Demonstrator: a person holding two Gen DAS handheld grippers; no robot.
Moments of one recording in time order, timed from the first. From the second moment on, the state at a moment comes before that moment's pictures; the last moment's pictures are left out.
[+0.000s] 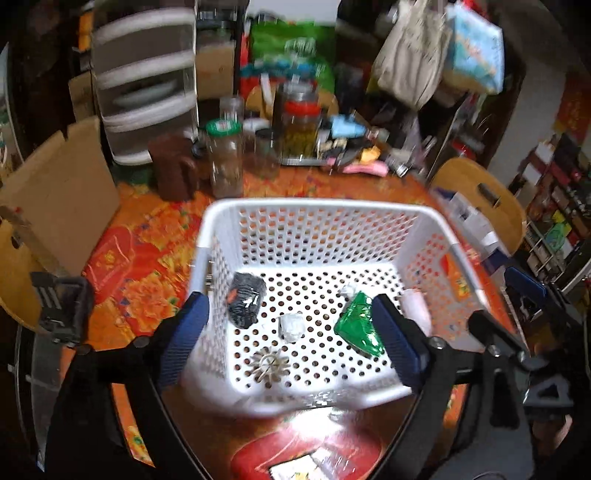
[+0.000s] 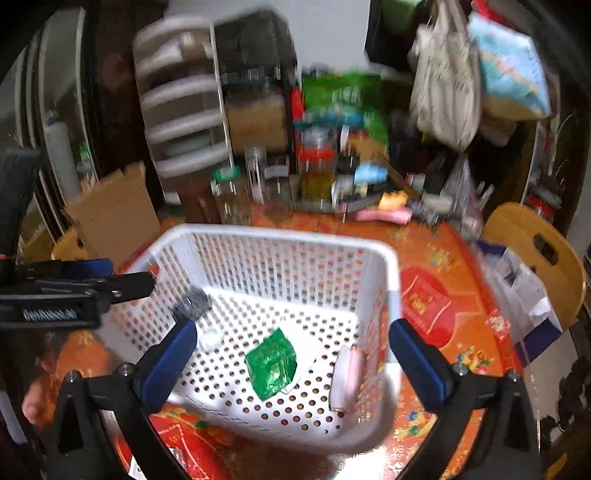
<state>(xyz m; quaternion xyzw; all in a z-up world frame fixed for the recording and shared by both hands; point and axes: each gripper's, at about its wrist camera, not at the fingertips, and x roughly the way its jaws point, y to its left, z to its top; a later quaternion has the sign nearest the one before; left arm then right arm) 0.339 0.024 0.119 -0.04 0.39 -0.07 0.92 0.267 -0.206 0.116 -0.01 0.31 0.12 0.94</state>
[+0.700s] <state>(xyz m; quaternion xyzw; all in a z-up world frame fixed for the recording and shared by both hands) 0.156 0.087 -0.039 -0.06 0.46 -0.04 0.89 0.160 -0.130 -0.026 0.03 0.43 0.26 0.87</state>
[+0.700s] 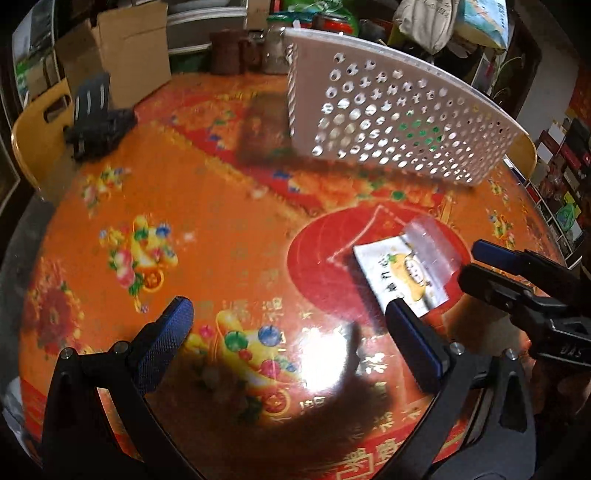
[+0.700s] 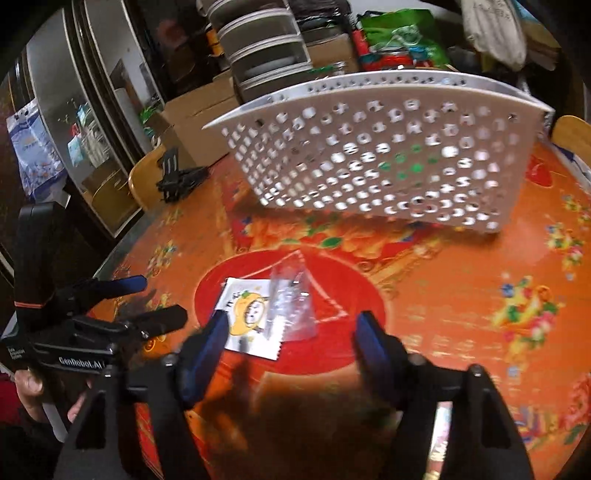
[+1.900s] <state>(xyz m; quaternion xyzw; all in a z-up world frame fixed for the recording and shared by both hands) 0.153 -0.008 -0.048 0.02 0.41 -0.11 0.91 0.146 -0.190 -0.019 0.06 0.36 0.20 0.91</state>
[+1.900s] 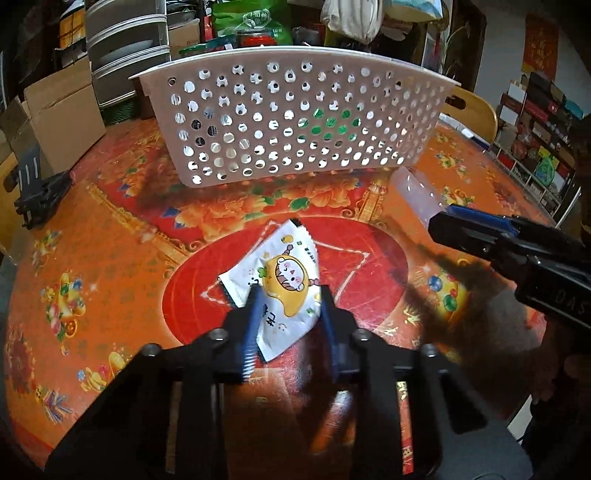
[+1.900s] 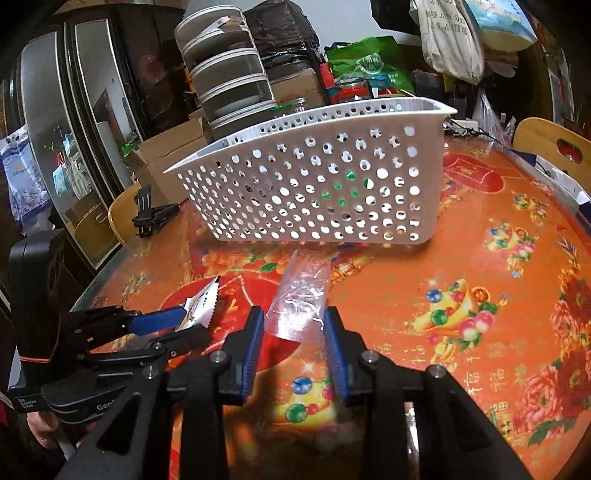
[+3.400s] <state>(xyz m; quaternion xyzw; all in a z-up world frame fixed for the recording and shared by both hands) 0.125 0.031 0.069 -0.03 0.29 -0.13 0.95 0.123 -0.199 0.059 0.05 0.33 0.21 0.92</state>
